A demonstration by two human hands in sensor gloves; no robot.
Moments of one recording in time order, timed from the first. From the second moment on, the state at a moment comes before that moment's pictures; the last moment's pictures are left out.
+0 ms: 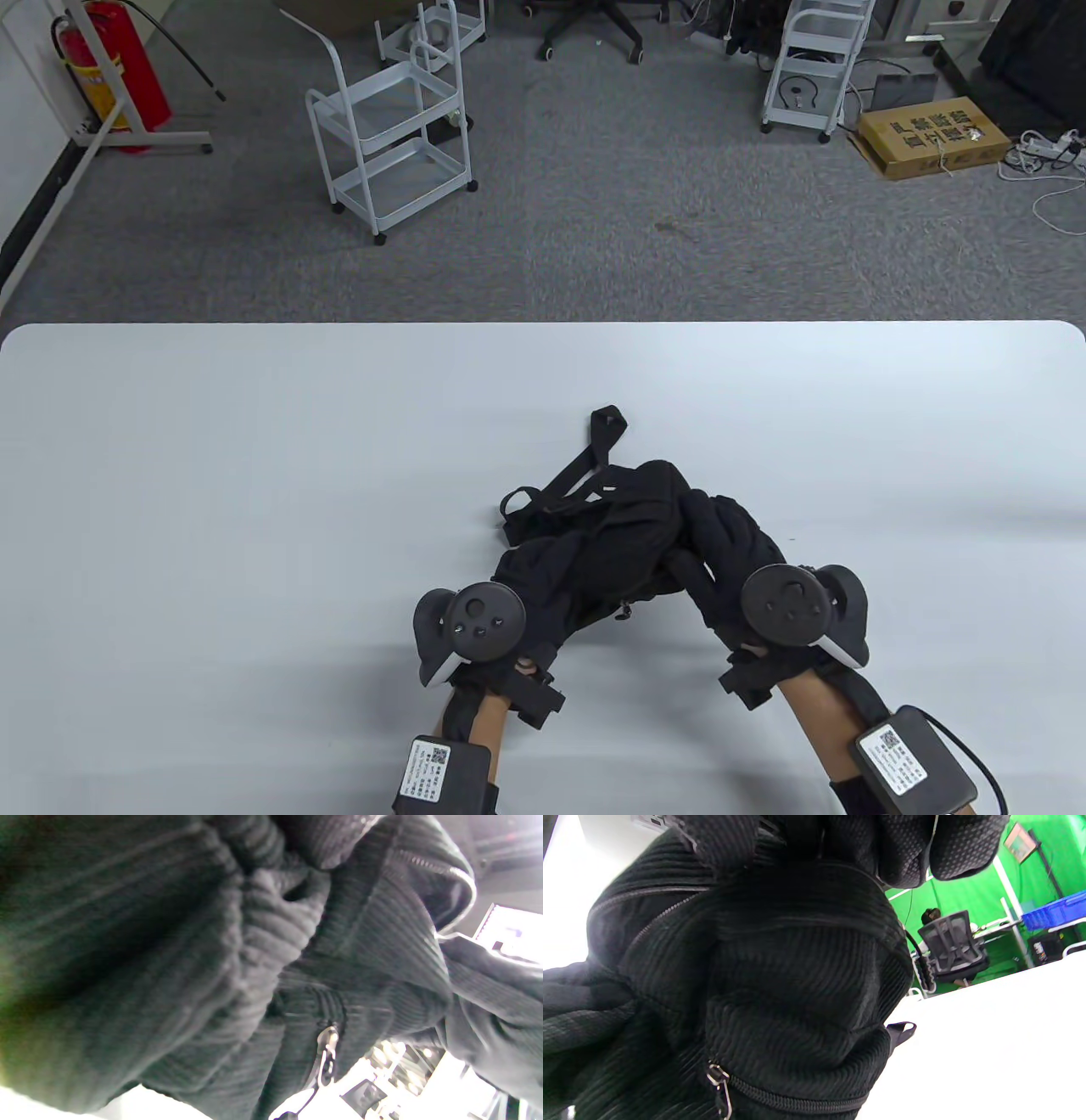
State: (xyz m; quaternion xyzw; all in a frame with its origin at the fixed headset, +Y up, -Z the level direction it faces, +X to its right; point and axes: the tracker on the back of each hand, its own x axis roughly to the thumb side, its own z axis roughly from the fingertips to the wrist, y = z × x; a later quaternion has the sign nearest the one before) left_hand -0.100 -0.708 -0.301 0.11 -0.22 0.36 0.90; right_hand 0.177 -0.667 -0.290 0.19 -0.13 0.94 0.27
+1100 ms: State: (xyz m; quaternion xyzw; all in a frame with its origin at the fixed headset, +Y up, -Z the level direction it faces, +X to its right) left_hand -0.120 -0.715 -0.315 -0.03 -0.28 0.55 0.79; right_hand 0.204 -0.679 -0.311 0.27 0.01 0.80 0.53
